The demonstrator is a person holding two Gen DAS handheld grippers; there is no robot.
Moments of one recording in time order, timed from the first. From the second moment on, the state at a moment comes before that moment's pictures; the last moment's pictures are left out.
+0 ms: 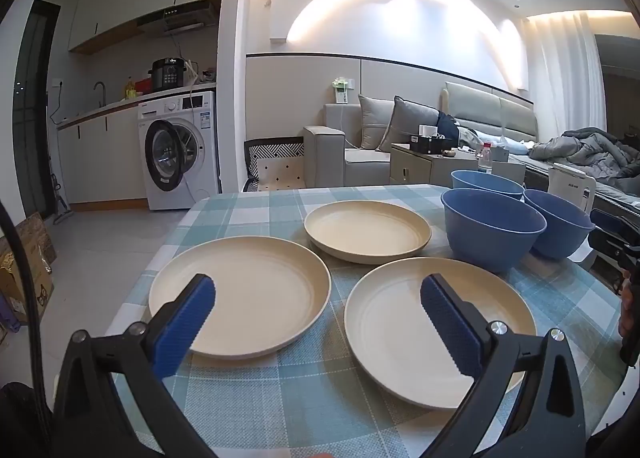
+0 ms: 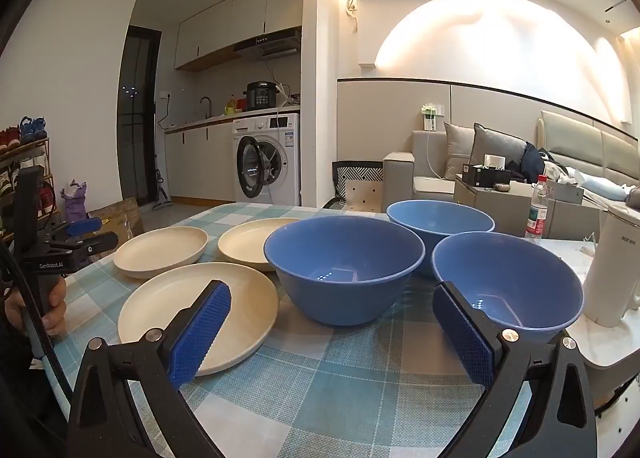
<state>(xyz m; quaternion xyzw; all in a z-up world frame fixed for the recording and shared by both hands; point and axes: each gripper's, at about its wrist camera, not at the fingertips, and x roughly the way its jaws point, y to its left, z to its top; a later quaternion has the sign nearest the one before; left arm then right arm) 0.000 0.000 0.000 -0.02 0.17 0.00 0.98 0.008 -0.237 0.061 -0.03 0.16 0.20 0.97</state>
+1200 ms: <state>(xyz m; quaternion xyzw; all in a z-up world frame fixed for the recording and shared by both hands) 0.000 0.000 0.000 -0.02 0.18 0.00 0.98 0.008 -0.236 0.061 -0.03 0.16 0.20 0.97</state>
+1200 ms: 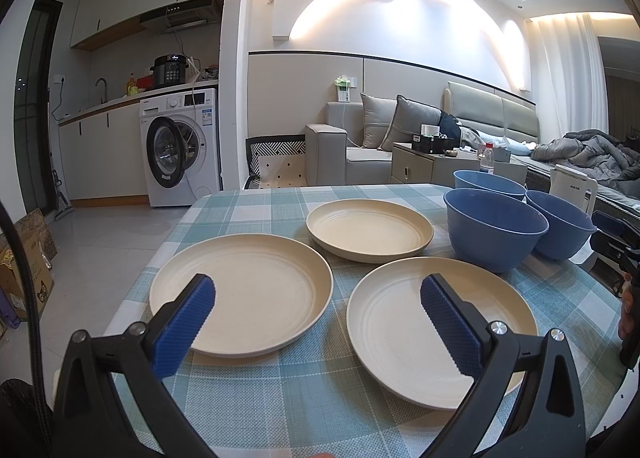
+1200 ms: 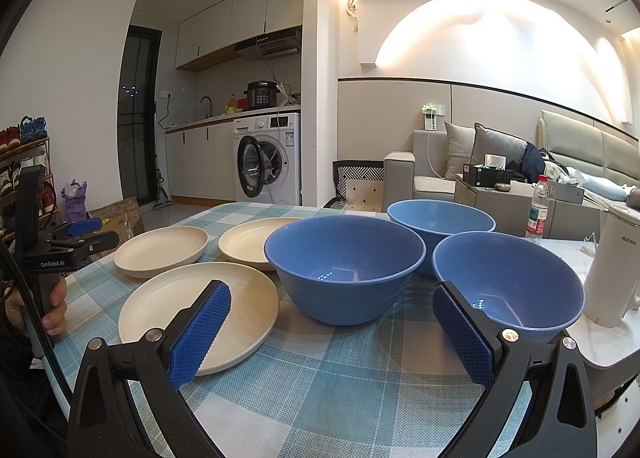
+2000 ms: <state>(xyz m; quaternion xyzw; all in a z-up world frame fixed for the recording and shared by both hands) -0.002 -0.001 -0.001 -0.02 0.17 0.00 0.98 0.008 -0.236 0.061 -0.03 0.16 0.20 0.97</state>
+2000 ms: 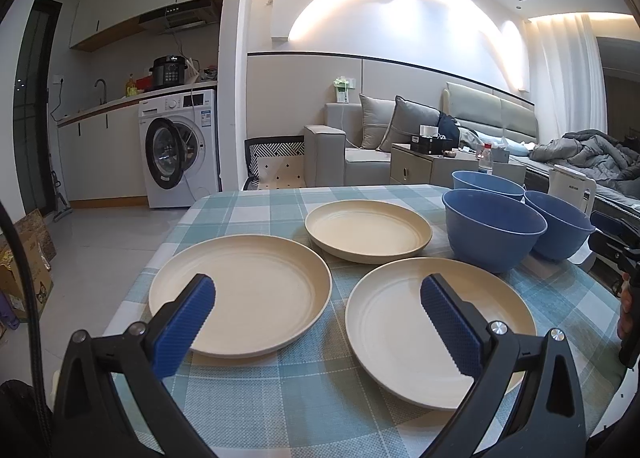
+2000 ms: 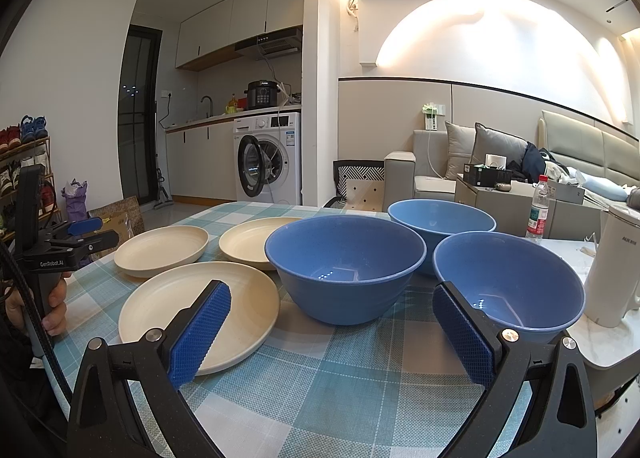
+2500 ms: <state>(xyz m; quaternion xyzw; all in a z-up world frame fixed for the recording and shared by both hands) 0.000 -0.005 -0.001 0.00 0.18 0.02 0.98 0.009 -0.237 0.061 -0.02 0.17 0.20 0.97</state>
